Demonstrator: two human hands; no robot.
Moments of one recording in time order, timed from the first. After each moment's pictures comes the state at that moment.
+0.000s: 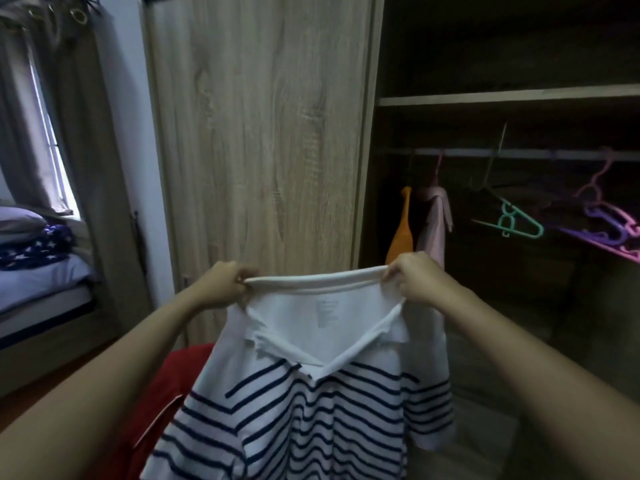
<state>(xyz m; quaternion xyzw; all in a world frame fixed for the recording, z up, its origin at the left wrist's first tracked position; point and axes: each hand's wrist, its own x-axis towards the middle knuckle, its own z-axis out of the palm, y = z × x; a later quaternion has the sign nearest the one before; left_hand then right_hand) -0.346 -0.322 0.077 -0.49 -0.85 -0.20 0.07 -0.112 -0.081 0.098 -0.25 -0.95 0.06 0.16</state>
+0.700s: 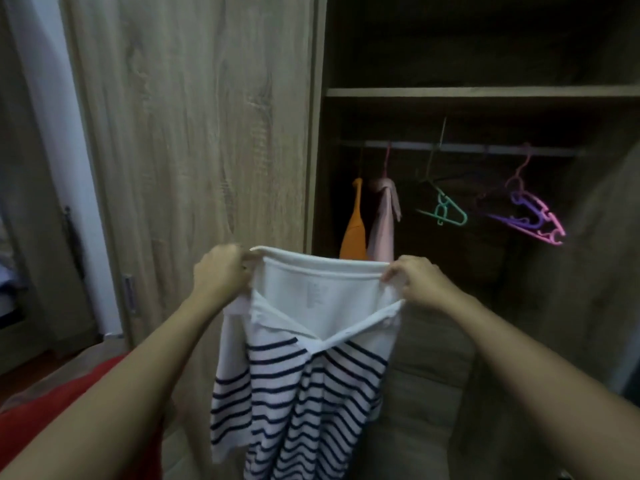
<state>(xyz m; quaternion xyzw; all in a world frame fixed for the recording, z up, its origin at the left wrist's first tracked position) -0.284 -0.249 0.068 -0.41 -0.86 -0.25 0.18 -0.036 -0.045 0.080 -0.28 -0.94 0.07 0.19</state>
